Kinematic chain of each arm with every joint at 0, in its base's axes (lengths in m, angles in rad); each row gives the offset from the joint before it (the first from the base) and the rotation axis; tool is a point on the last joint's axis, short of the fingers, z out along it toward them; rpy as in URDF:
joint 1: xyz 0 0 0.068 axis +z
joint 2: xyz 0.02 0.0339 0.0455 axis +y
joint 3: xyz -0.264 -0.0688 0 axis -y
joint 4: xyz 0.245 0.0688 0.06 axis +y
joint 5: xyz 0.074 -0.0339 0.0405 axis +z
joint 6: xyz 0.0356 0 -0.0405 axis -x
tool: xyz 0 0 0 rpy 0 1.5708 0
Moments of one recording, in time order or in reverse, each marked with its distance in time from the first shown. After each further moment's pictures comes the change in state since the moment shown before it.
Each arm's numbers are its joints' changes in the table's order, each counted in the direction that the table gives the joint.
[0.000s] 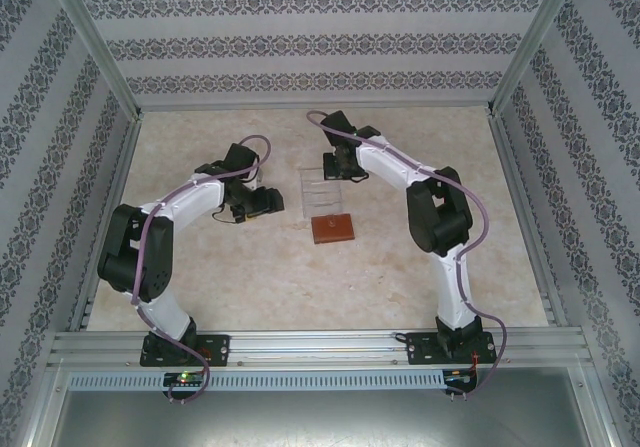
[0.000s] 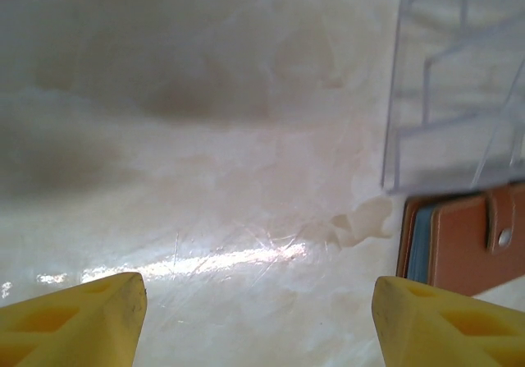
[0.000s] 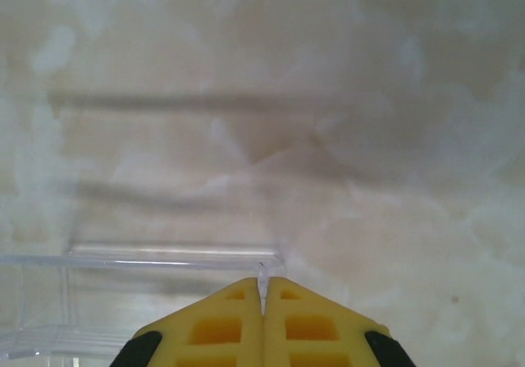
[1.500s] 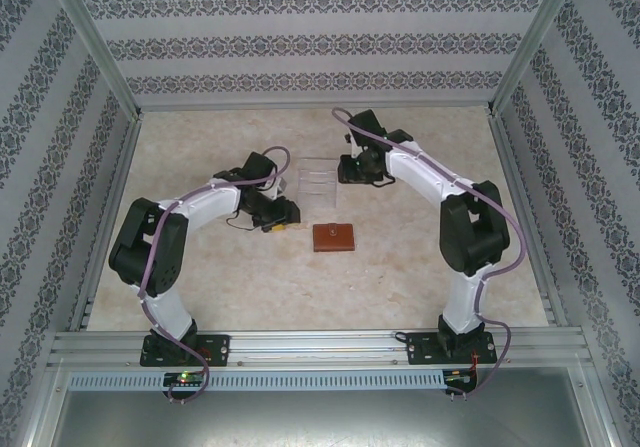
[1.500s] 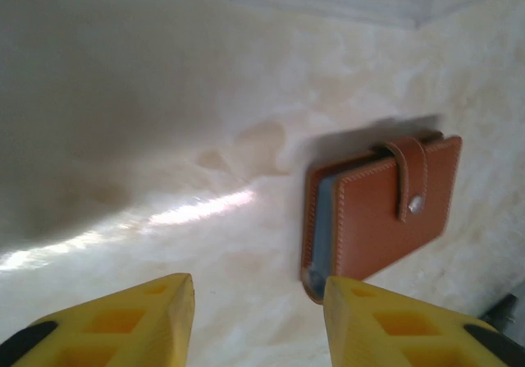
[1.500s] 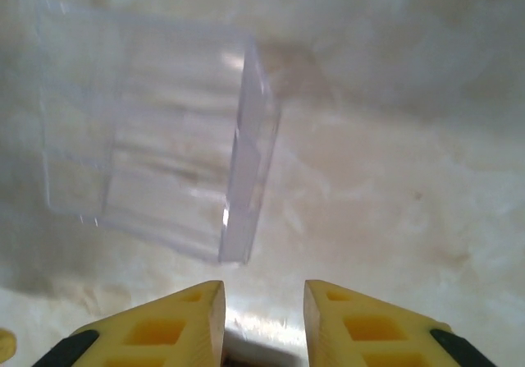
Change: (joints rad) left arm -0.118 0.054 -0.048 -0.103 -0.222 0.063; right arm -0.080 -0.249 -0.247 -0.037 0.209 0.090
